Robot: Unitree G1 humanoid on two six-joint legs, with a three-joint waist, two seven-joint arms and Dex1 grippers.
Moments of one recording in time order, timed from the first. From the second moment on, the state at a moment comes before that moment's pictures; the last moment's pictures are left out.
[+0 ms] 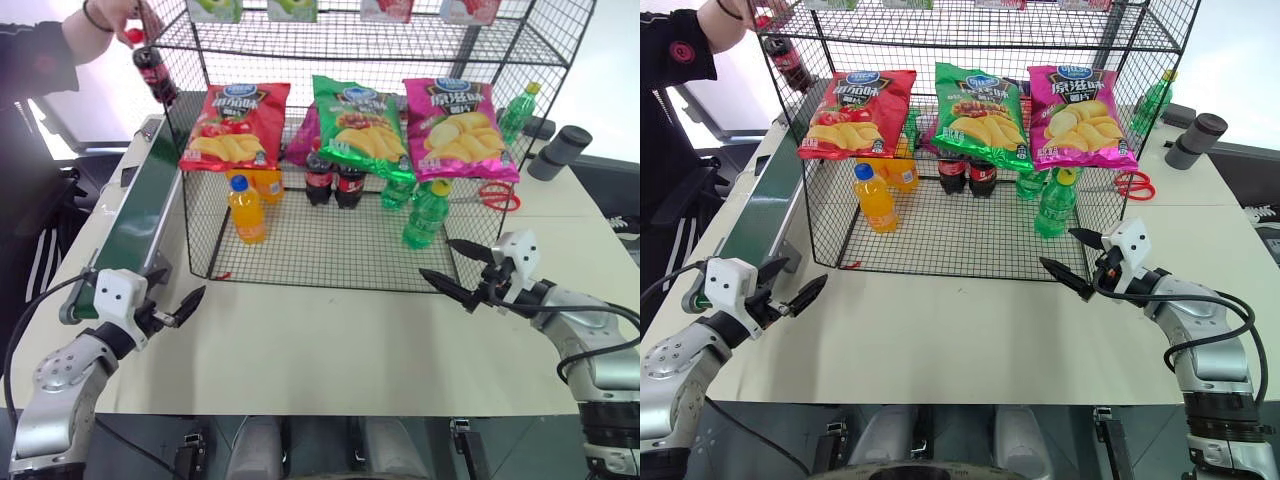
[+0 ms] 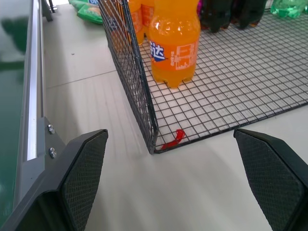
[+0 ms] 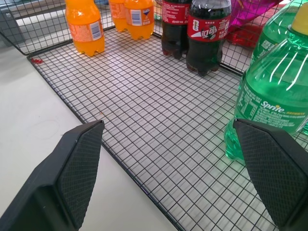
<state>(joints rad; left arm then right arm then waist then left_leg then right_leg) 0.16 0.55 0.33 -0.19 -0.41 0.24 -0.61 -0.11 -0.65 -0.21 -0.06 0.43 0.28 0.90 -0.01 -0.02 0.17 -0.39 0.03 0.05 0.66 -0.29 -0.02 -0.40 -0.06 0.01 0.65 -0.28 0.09</state>
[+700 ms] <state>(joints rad) 0.10 0.50 0.59 -0.21 -0.58 0.28 -0.44 -0.13 -0.63 -0.18 -0.06 0.43 0.26 0.88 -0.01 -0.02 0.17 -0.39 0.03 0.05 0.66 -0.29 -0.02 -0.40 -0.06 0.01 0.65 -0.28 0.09</state>
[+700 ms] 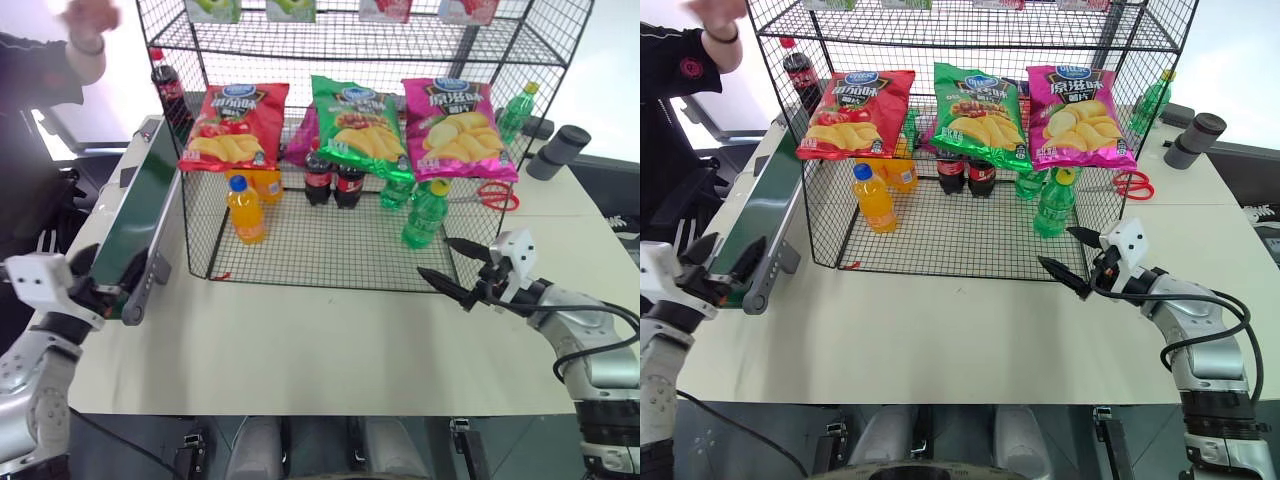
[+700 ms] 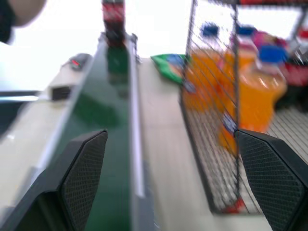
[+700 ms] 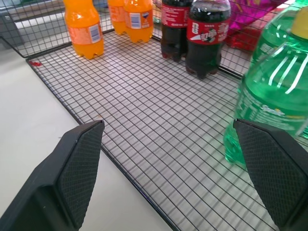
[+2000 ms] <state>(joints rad) -0.07 0.41 0.47 0.08 -0.32 0.06 -0.26 -0.10 -0.50 0.02 -0.33 0.45 0.31 0.81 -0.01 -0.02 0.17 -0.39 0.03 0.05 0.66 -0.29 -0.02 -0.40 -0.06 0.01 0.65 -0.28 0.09</state>
